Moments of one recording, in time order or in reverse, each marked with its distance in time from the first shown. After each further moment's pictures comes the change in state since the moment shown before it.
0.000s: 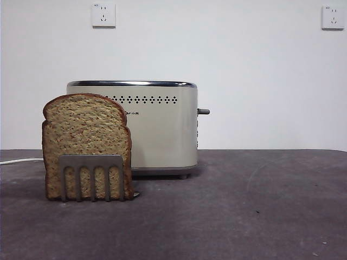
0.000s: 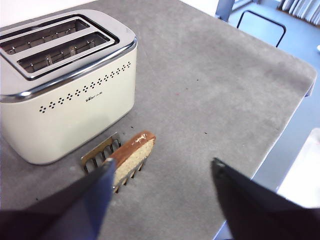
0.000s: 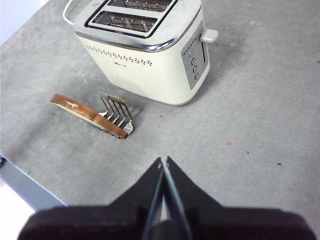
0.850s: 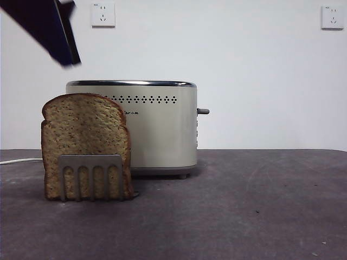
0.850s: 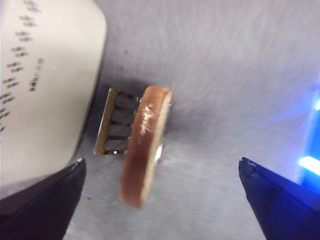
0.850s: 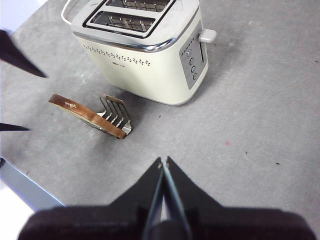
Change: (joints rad) left arm -0.492 0.588 0.197 -0.039 -0.612 0.399; right arm 0.000 0.001 0.000 0.000 0.000 -0.002
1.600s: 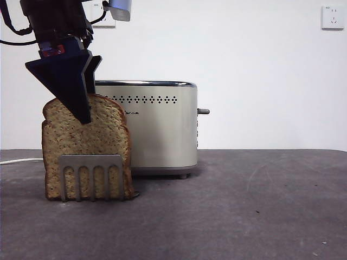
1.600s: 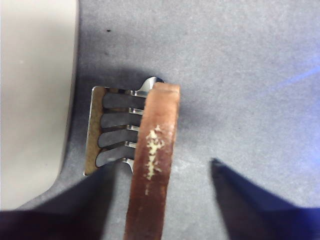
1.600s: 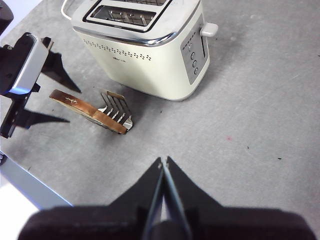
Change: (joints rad) left arm -0.002 0.188 0.000 0.071 -0.033 0.084; right arm 0.000 0.000 0.000 -0.020 0.000 -0.004
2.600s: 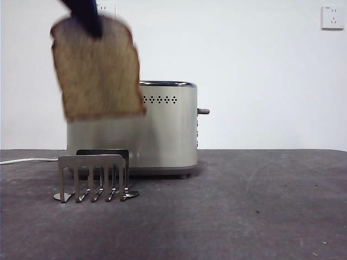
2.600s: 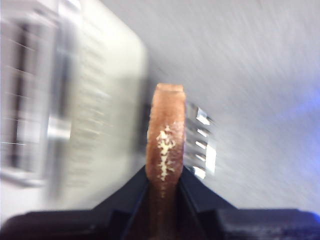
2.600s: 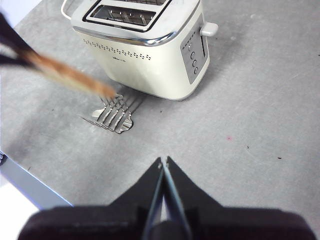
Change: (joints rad) left arm -0.001 -0.035 0.373 -0.233 -0.004 0.000; right arm 0.000 0.006 0.000 0.000 0.000 0.000
